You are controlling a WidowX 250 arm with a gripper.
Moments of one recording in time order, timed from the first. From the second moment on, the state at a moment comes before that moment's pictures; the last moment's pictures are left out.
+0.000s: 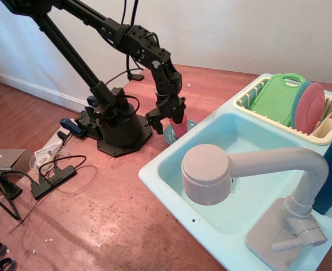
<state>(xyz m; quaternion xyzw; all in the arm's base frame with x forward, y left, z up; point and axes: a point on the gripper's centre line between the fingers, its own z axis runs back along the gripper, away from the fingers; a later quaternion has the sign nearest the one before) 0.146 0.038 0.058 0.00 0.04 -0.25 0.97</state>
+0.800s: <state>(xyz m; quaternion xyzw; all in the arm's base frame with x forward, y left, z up) 0.172 0.043 0.066 0.03 0.08 -0.28 0.96</state>
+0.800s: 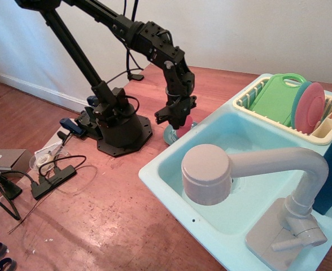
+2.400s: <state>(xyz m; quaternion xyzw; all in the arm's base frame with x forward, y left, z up) 0.340 -0.004 0.189 0.15 -0.04 -0.47 0.87</state>
